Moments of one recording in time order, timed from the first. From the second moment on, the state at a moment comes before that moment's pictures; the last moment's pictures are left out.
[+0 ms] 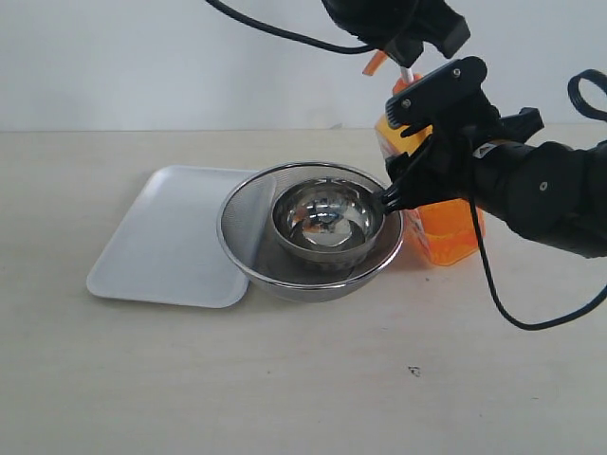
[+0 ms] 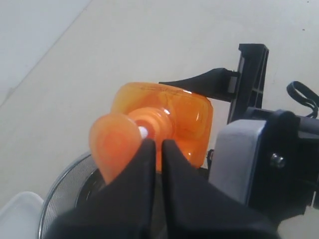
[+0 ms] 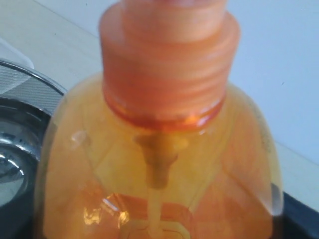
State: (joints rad) left arm -0.73 2.09 -2.22 -0.08 1.07 0.27; right arm 0.51 1.69 -0.78 0.60 -0.47 -0.83
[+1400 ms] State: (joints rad) left arm -0.72 2.02 -2.22 -0.01 1.04 0.29; right arm 0.51 1.69 -0.78 0.57 -0.48 -0.82
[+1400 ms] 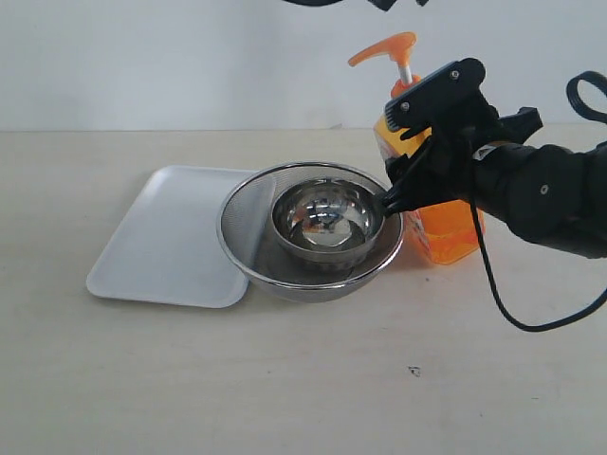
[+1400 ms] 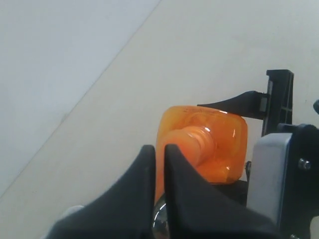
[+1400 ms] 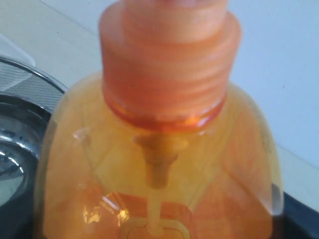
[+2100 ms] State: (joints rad) left arm -0.72 2.08 -2.22 -0.03 1.01 0.29; right arm 0.51 1.69 -0.78 0.57 -0.47 -0.82
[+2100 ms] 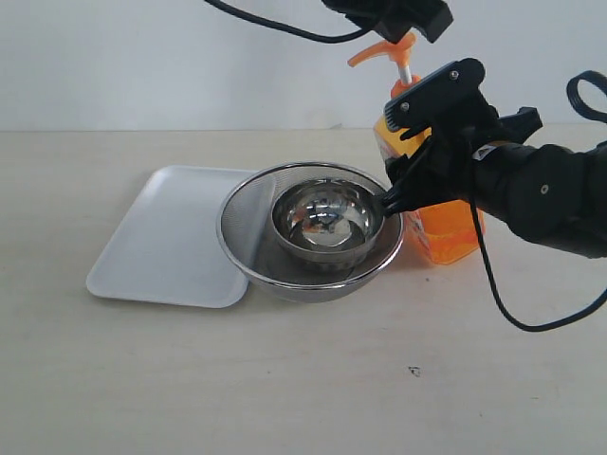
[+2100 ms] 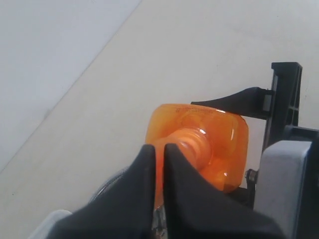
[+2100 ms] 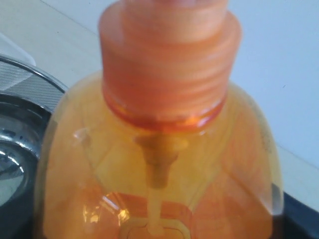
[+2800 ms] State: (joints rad) left arm -0.72 2.09 -2.23 -0.04 1.05 0.29; right arm 0.51 1.69 -0.78 0.56 -0.47 -0.82
